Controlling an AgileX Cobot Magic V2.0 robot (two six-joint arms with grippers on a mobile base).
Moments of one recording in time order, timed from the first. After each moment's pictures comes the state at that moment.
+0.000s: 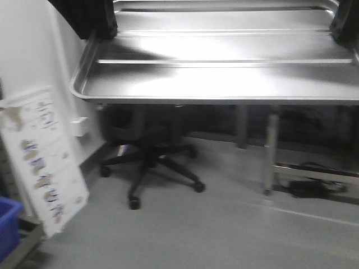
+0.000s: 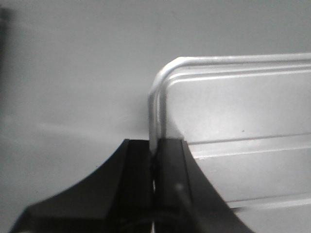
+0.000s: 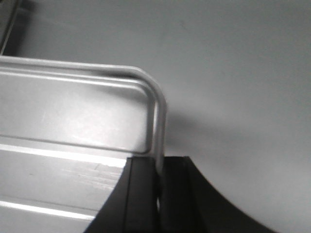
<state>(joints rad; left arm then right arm) -0.85 1.50 -1.44 0.23 1.12 -0.69 0.49 1.23 -1.14 -0.14 1.04 0.57</state>
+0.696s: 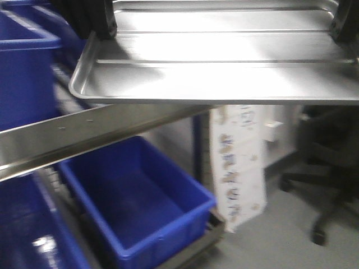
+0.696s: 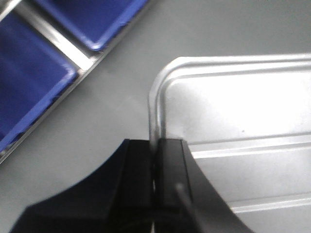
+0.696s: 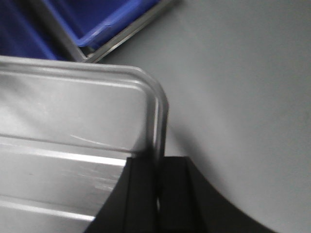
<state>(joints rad) -0.85 1.50 -1.44 0.23 1.12 -0.69 0.49 1.23 -1.14 -0.14 1.04 0.57</state>
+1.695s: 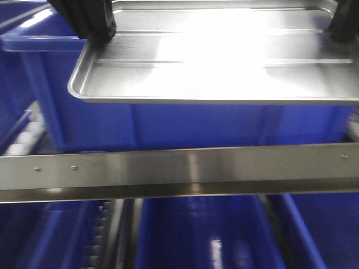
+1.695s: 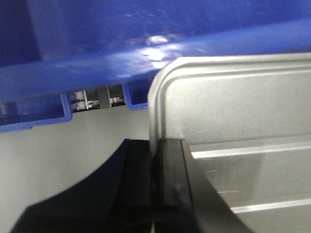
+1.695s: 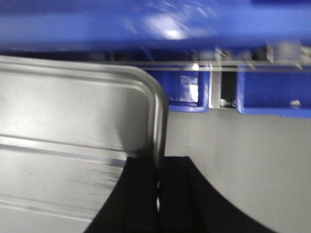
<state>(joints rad) -0.85 1.50 -1.44 0.23 1.13 -0.69 0.49 1.23 -1.14 -0.14 1.04 0.57</state>
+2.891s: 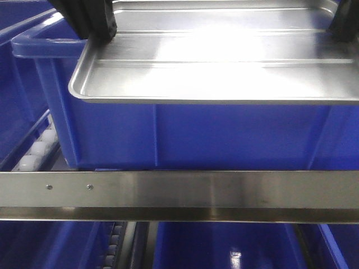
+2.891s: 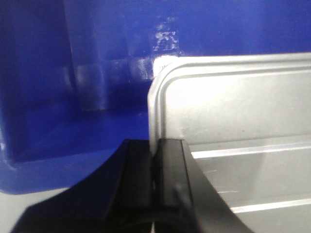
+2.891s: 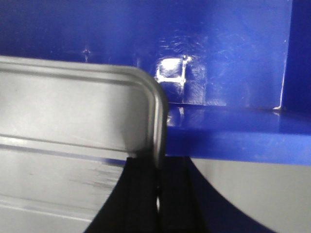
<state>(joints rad) -0.85 1.50 -1.44 0.23 1.13 -0.69 0.49 1.23 -1.14 -0.14 1.04 0.57</state>
